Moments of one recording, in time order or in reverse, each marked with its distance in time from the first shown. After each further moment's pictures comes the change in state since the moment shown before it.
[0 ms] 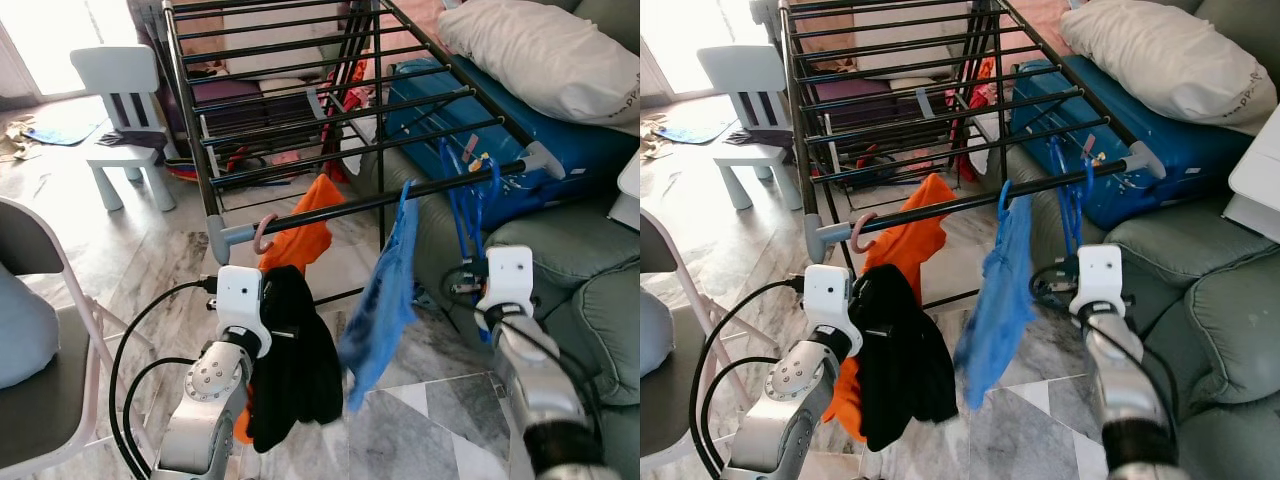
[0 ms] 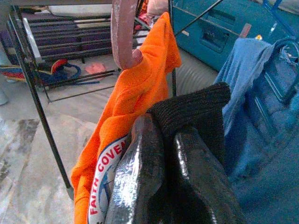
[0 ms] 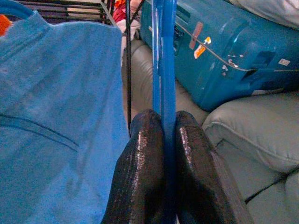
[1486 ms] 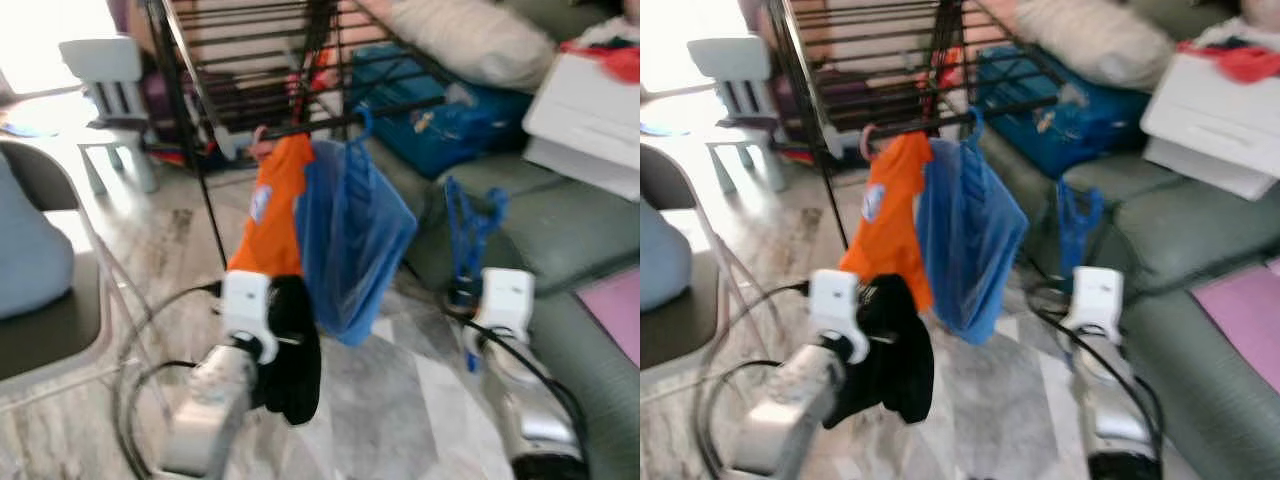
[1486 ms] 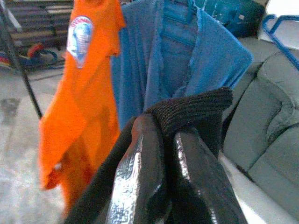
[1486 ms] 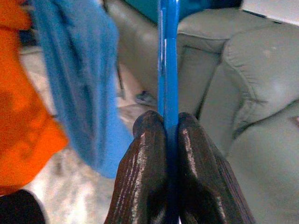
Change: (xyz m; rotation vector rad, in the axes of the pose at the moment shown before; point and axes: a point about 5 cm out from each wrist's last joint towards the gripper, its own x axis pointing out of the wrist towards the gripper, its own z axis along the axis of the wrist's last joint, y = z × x) left arm 0.000 0.000 -0.004 0.008 0.023 -0.004; right arm -0.016 0.018 -0.008 0.124 0.139 -0.034
